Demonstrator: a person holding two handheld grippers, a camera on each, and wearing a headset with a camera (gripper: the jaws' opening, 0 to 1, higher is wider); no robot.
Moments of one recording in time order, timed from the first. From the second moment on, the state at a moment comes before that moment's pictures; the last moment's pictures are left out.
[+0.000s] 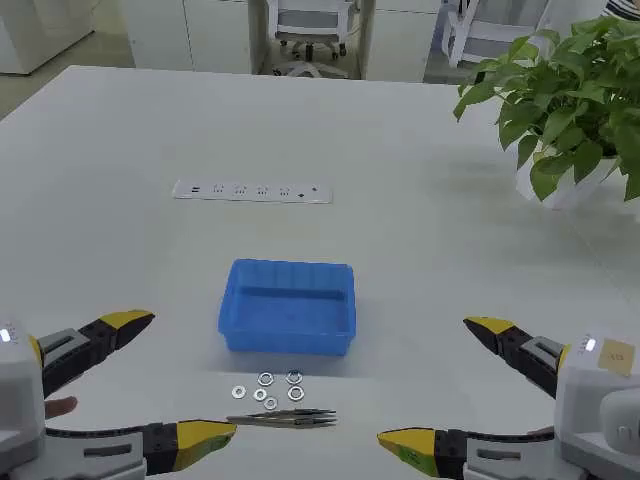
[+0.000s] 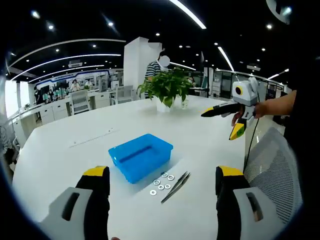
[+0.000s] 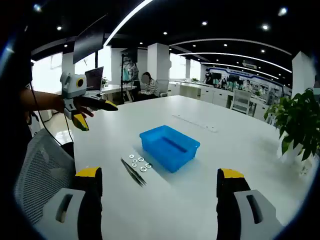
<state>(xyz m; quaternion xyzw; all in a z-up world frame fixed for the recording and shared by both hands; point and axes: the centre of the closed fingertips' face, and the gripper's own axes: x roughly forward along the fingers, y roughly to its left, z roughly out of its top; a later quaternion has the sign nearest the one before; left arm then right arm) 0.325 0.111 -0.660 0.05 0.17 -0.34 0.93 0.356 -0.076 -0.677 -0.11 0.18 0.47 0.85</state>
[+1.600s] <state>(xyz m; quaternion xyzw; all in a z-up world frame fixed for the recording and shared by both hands) 0.331 0.113 -0.656 0.07 0.16 -0.34 0.92 0.358 -0.077 -0.678 -0.12 0.18 0.48 0.85</state>
